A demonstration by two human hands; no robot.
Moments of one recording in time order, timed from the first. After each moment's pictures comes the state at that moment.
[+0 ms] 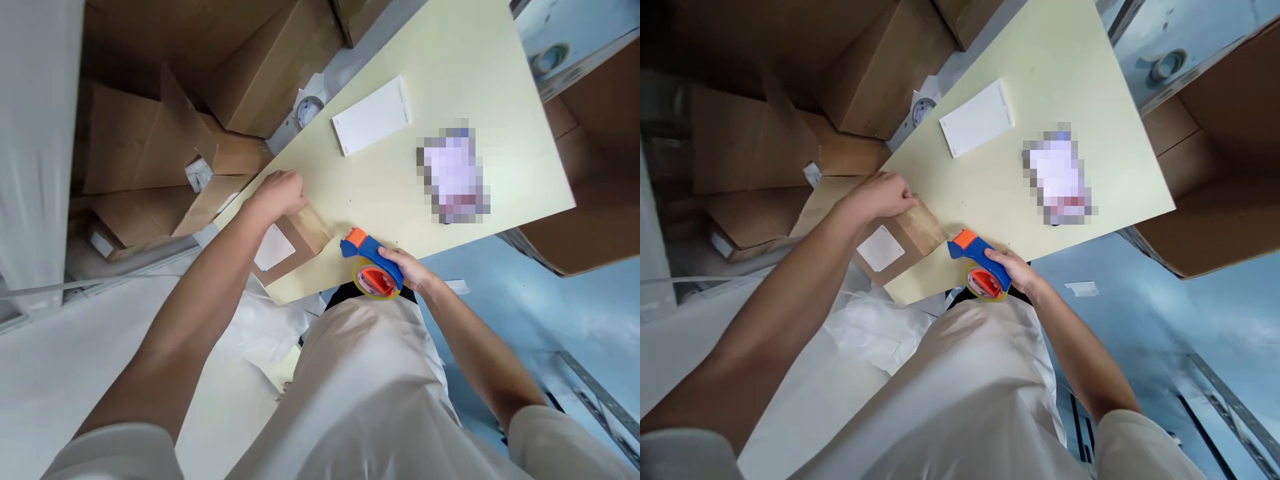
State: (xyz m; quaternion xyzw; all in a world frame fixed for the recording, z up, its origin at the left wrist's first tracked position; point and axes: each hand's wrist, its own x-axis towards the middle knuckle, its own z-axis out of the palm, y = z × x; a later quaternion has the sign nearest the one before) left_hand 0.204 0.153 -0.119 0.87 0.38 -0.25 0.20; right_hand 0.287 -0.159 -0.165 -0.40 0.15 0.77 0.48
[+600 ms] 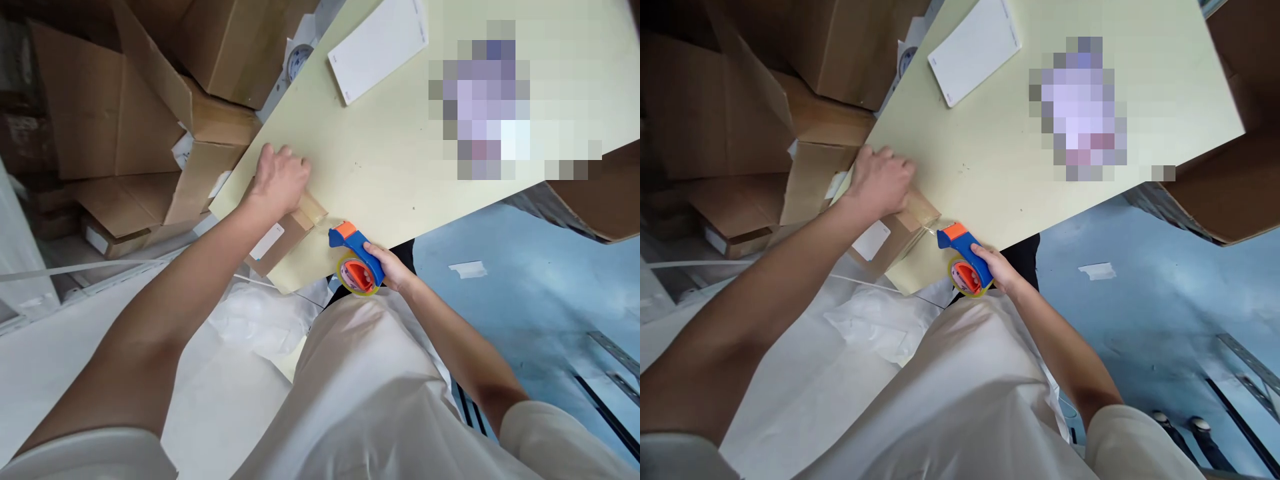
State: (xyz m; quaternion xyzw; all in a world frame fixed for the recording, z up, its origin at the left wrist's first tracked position) left_hand 0.172 0.117 -0.115 0.91 0.26 -0.27 0.15; right_hand 0.180 -0.171 -0.178 -0.38 0.22 0.74 0.52
